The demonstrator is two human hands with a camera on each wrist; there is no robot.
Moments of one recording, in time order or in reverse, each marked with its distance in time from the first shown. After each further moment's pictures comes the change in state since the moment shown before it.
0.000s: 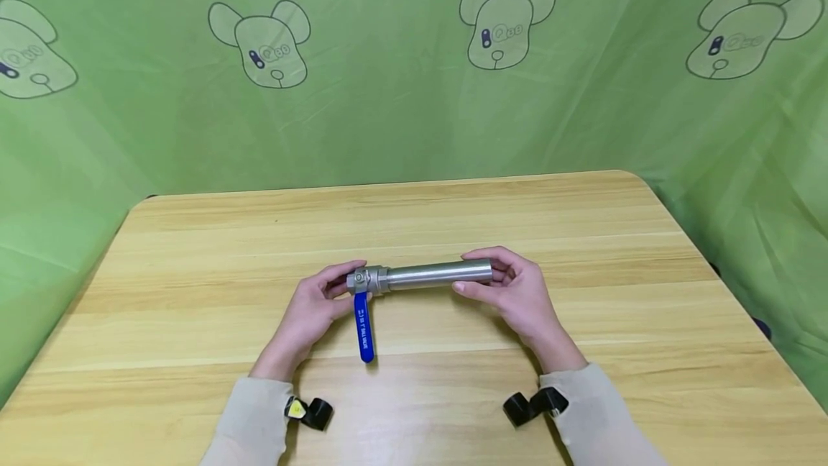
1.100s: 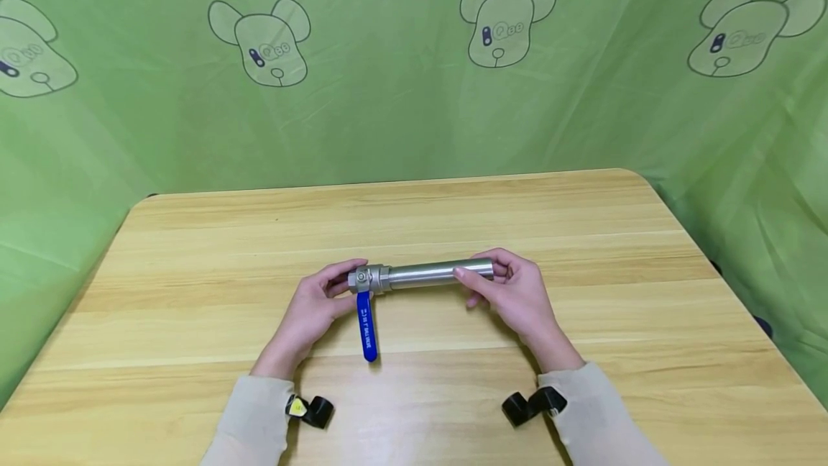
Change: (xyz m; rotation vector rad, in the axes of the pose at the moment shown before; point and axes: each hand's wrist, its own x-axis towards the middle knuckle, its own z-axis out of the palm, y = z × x) left_hand 0.001 0.000 0.001 0.007 0.004 0.004; right_hand 0.000 -0.001 0.004 -0.043 0.013 0.121
